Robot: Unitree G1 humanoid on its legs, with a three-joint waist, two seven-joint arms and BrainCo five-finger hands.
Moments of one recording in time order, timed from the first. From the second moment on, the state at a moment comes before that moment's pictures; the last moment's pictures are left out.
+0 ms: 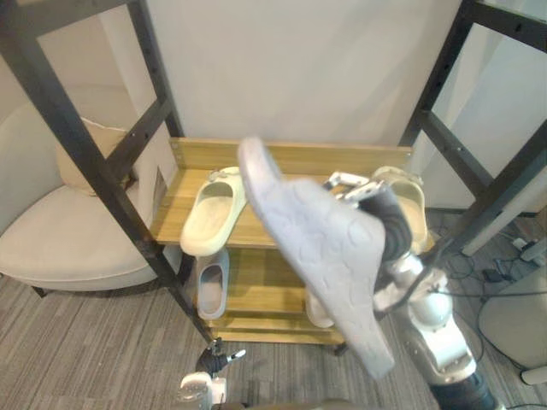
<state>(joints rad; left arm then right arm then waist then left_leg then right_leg) 0.02 0.10 -0.06 1.07 -0.12 -0.17 0.00 0.01 -0.41 0.40 -0.49 0.28 -0.34 0.18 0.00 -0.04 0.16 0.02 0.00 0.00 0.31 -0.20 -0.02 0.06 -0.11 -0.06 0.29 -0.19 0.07</state>
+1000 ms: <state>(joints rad) -0.15 0.15 -0.11 0.75 -0.25 -0.26 -0.01 -0.55 -0.59 0.50 -0.03 -0.12 -0.29 -0.04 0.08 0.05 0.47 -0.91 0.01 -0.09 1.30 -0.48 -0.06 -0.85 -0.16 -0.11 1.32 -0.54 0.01</state>
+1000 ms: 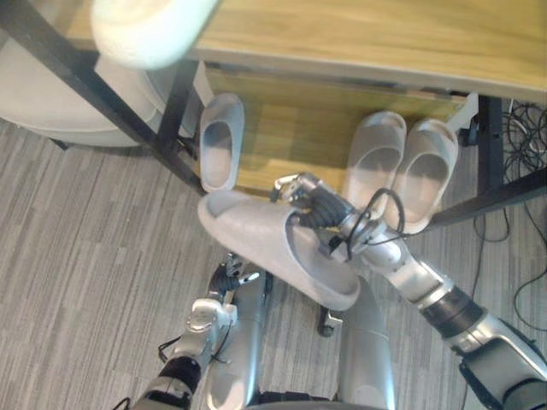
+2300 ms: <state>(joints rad) -0.22 0.06 0.21 0.75 -0.24 -0.15 0.15 -0.87 -0.19 -0.04 0.18 -0.27 0.00 -0.41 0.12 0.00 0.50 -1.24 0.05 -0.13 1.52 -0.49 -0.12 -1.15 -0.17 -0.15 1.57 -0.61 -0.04</state>
